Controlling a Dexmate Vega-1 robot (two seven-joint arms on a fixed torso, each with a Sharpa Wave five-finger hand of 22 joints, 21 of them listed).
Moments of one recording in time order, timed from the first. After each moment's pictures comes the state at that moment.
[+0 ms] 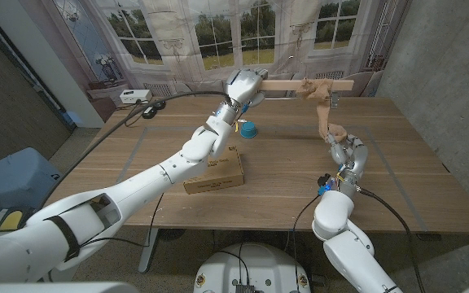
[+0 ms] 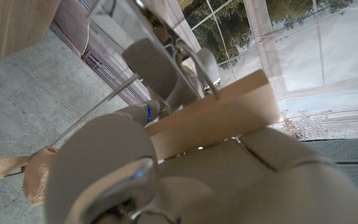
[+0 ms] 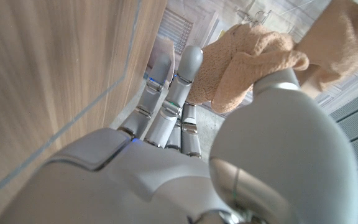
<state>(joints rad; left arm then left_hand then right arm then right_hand) 0.49 0.50 0.93 -1.57 1.07 0.33 0.57 0.82 0.14 0.71 0.13 0.42 0.57 -0.01 0.88 0.55 0.61 -0.12 1.49 1.22 1.21 -0.21 1.19 1.22 0.67 -0.06 1.56 0.40 -1.39 -0.22 -0.30 -1.98 -0.08 -0.02 -1.02 0.94 -0.18 0.23 -0.15 0.19 0.59 0.19 0.44 0.37 0.61 0.15 0.72 0.38 1.11 -0.20 0.87 1.00 0.48 0.01 1.33 0.18</state>
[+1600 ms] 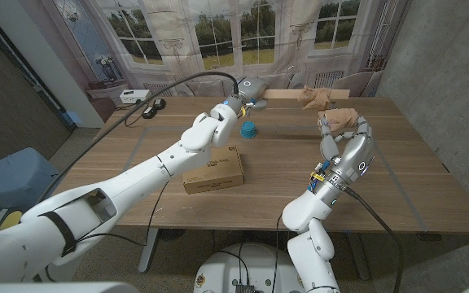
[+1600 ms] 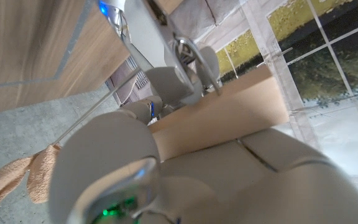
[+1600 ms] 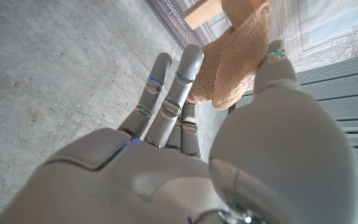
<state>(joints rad) 0.45 0.52 0.92 -1.73 0.98 0.35 -0.01 0.86 0.15 0.73 0.05 0.29 0.62 0.04 0.79 0.43 0.73 -0.08 1.39 1.04 1.36 -0.20 1.20 1.17 0.82 -0.10 1.57 0.44 -1.41 0.36 -0.08 -1.82 -1.09 0.19 -1.12 0.94 -0.18 0.23 -0.15 0.18 0.62 0.19 0.43 0.37 0.63 0.15 0.71 0.38 1.11 -0.20 0.85 0.99 0.48 0.00 1.32 0.17</state>
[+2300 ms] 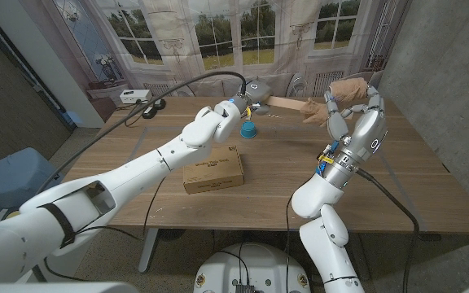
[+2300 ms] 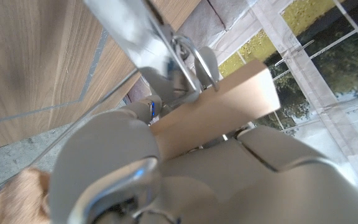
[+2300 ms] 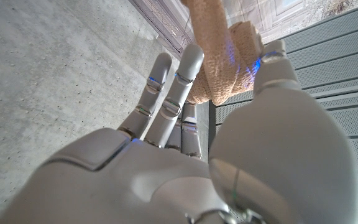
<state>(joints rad) 0.41 0.54 0.95 -1.74 1.05 0.29 -0.10 0.88 0.15 0.72 0.06 0.27 0.66 0.00 0.75 0.41 0.75 -0.10 1.32 0.97 1.30 -0.20 1.20 1.19 0.77 -0.08 1.56 0.43 -1.36 0.13 -0.19 -1.97 -0.96 0.09 -1.09 0.94 -0.18 0.23 -0.15 0.19 0.62 0.19 0.43 0.38 0.63 0.15 0.71 0.38 1.11 -0.20 0.84 1.00 0.48 0.00 1.32 0.17</state>
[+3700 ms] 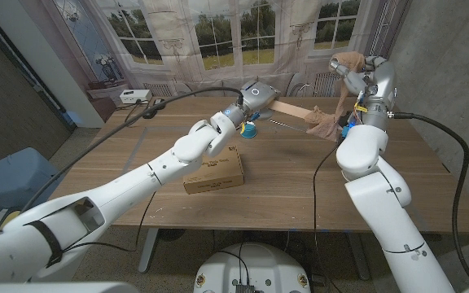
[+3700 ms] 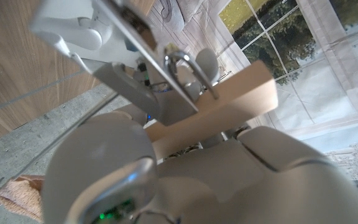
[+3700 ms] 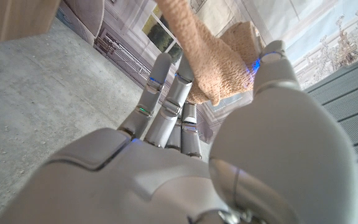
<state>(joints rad) 0.53 0.59 0.89 -1.78 1.17 0.18 0.16 0.82 0.11 0.73 0.14 0.40 0.65 0.00 0.77 0.58 0.70 -0.12 1.37 1.23 1.31 -0.21 1.20 1.22 0.77 -0.08 1.56 0.48 -1.19 -0.30 -0.23 -2.42 -0.33 -0.63 -0.62 0.94 -0.18 0.23 -0.15 0.18 0.62 0.19 0.42 0.38 0.63 0.15 0.69 0.38 1.11 -0.20 0.82 0.98 0.48 0.00 1.31 0.17</state>
